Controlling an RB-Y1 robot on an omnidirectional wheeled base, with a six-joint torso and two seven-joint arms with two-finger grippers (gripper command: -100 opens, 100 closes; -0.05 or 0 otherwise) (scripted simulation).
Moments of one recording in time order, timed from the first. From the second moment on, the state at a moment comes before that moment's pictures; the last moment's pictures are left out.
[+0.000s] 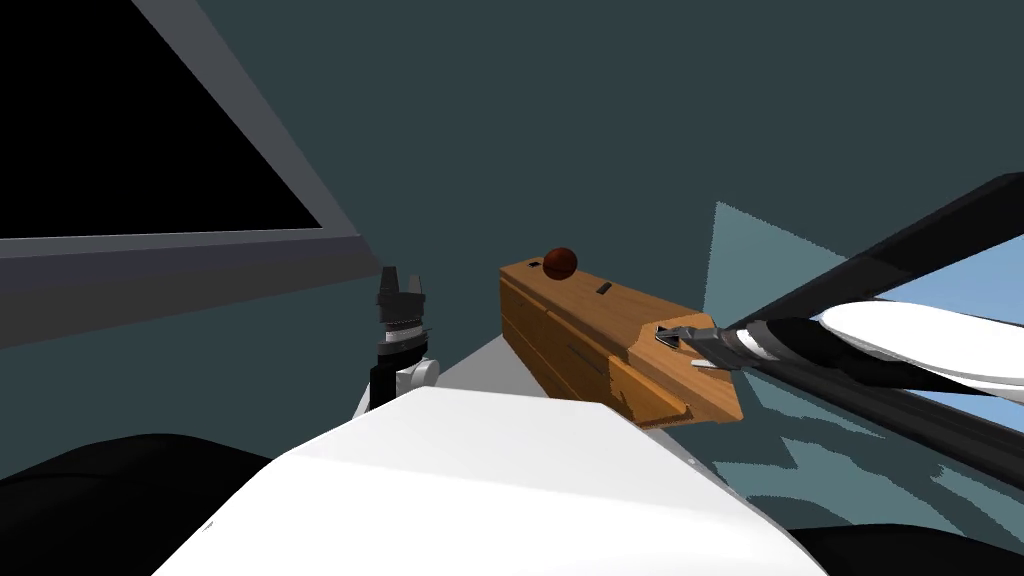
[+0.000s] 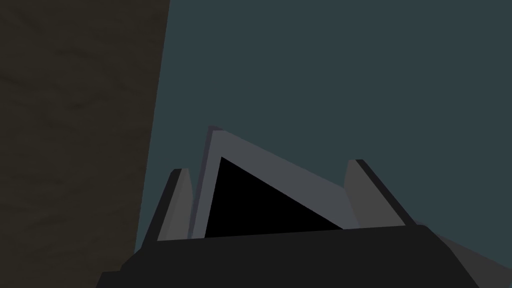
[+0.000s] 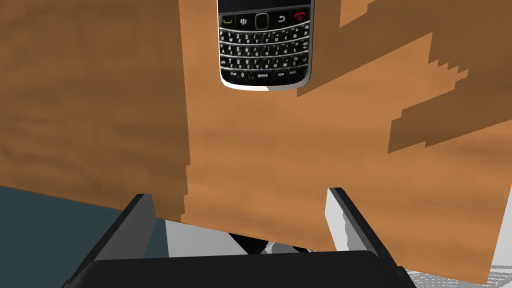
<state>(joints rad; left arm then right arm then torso) 0.46 -0.05 0.06 -2.34 0.03 -0.54 -0.15 0.61 -1.54 -0.51 -1.54 1.33 -1.16 1.00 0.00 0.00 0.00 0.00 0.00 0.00</state>
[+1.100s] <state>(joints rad) 0.46 -0.05 0.06 -2.34 0.03 -0.54 -0.15 0.71 -1.64 -0.43 -1.49 1.50 -1.15 1.00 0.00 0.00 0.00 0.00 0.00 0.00</state>
